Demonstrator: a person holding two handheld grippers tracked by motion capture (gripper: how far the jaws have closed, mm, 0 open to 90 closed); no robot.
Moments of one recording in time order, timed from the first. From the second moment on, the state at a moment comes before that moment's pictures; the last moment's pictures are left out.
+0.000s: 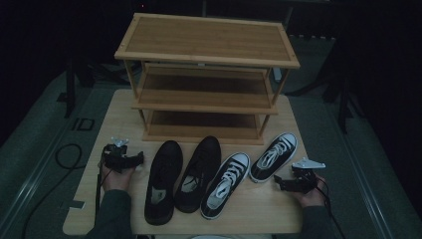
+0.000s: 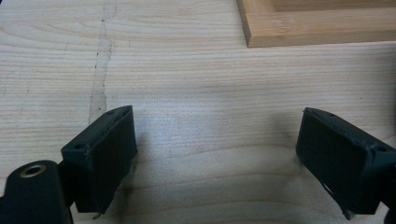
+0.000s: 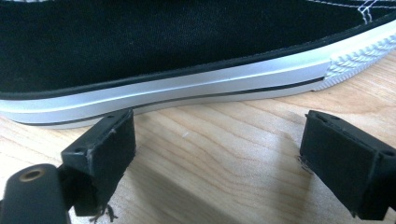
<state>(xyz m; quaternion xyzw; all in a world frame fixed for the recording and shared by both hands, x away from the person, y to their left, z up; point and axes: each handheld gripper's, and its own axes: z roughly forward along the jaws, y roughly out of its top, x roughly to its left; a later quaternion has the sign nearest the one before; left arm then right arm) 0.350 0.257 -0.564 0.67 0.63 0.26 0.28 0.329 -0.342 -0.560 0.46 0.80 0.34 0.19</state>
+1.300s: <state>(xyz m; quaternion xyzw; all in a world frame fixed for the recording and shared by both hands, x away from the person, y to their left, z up) 0.334 0.244 -0.516 0.74 0.56 0.21 0.32 0.329 -0.342 -0.560 0.46 0.80 0.34 0.19</state>
